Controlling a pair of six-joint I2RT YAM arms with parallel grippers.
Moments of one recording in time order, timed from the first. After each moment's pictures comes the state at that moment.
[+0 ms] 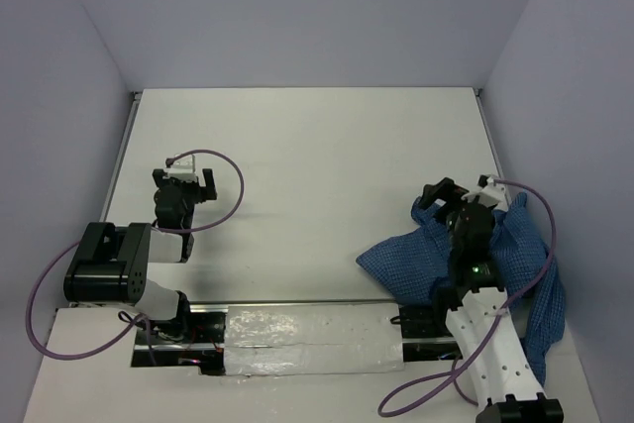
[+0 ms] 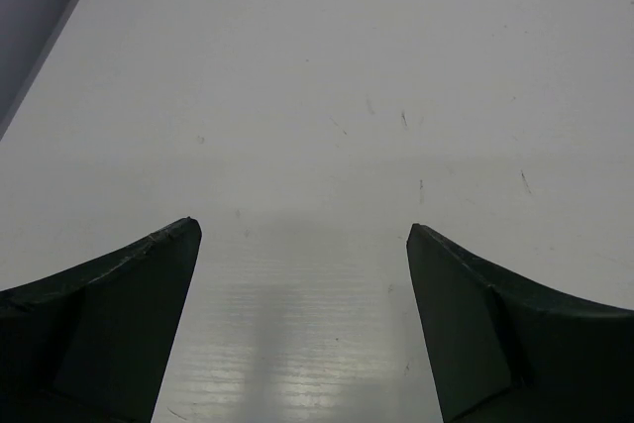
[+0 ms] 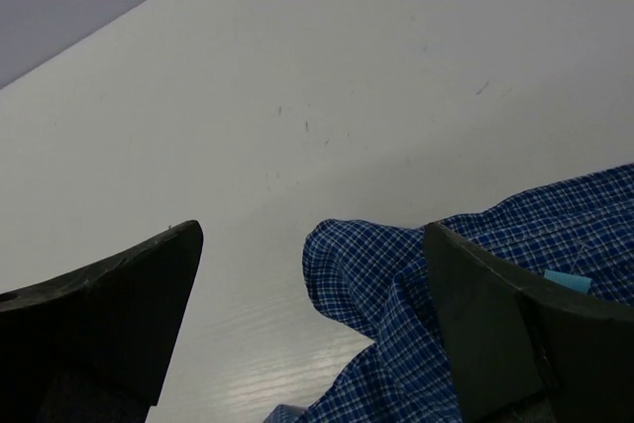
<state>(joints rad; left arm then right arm) 0.02 1.46 0.25 1.09 -0.08 0.05 0.01 0.44 0.23 0.01 0.17 0.43</state>
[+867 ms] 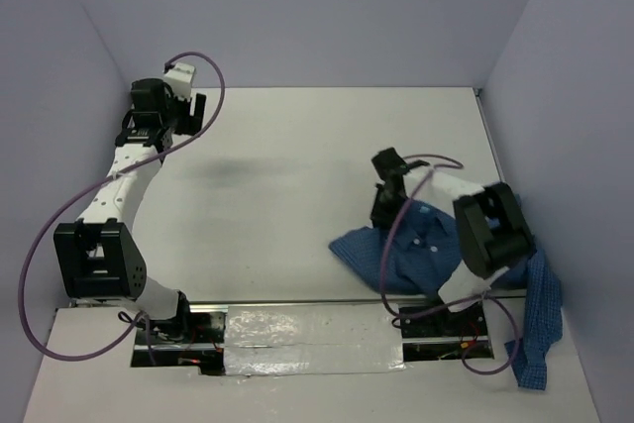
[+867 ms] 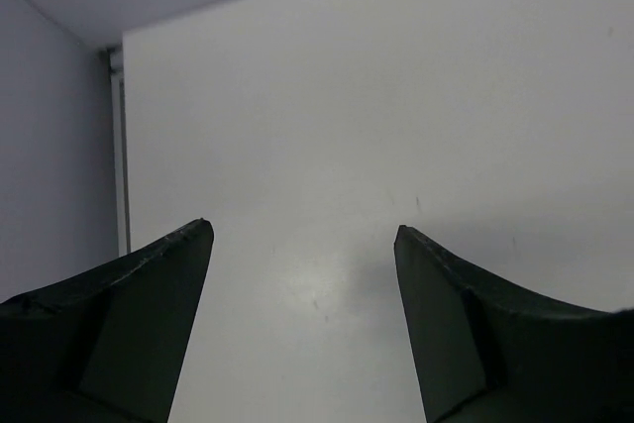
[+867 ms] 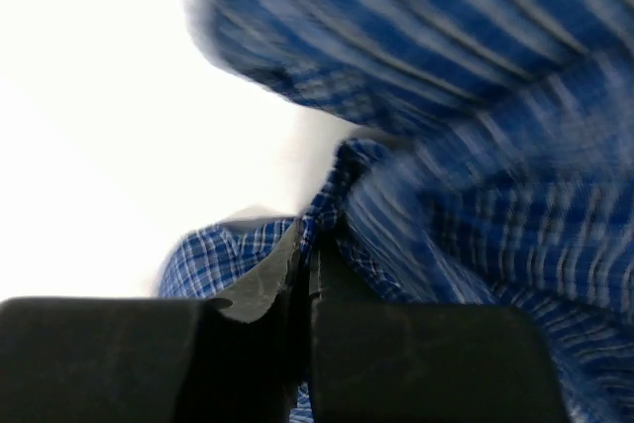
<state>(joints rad) 0.04 1.50 1.27 -0.16 0.04 0.26 0.33 1.53 0.80 -0.63 -0.02 0.72</state>
